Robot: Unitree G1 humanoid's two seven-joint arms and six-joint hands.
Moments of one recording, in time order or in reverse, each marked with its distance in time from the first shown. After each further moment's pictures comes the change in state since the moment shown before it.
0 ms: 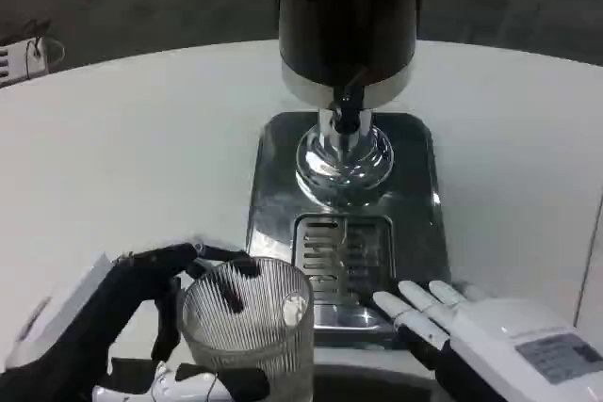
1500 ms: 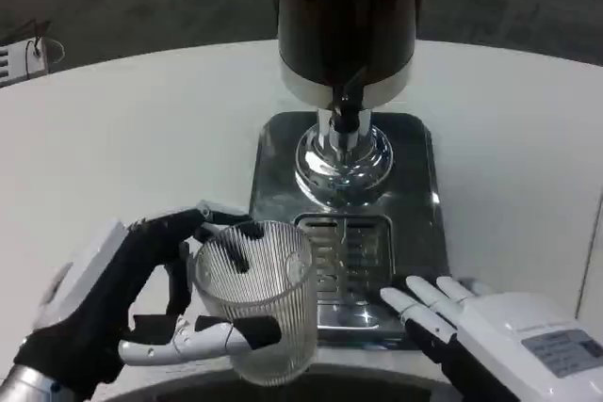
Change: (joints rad) left arm -0.173 -0.072 -0.022 0.151 0.102 0.001 0.051; right arm -0.015 0.005 -0.004 0.000 -0.011 0.027 0.012
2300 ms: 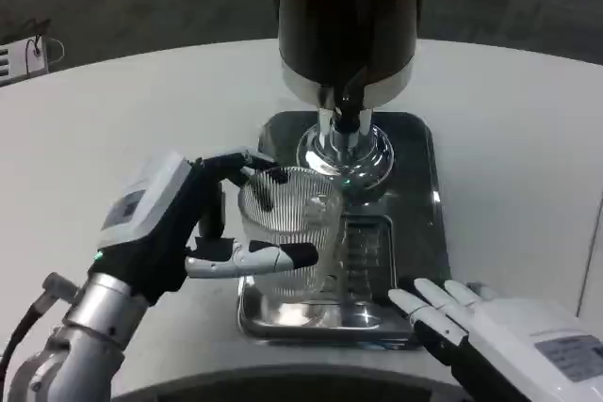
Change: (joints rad) left arm -0.406 -0.009 -0.143 0.433 0.270 0.013 0.215; right arm 0.035 0.008 -0.043 -0.003 0.065 -0.015 -0.019
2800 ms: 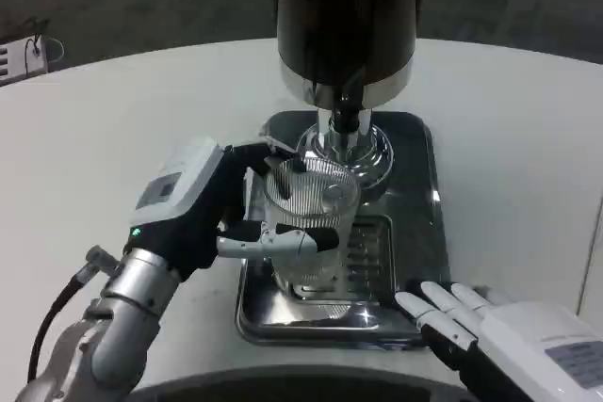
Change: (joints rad) left arm -0.166 -0.011 -0.109 0.218 0.071 0.012 0.118; right arm 0.034 0.014 -0.045 0.000 0.043 -0.041 -0.011
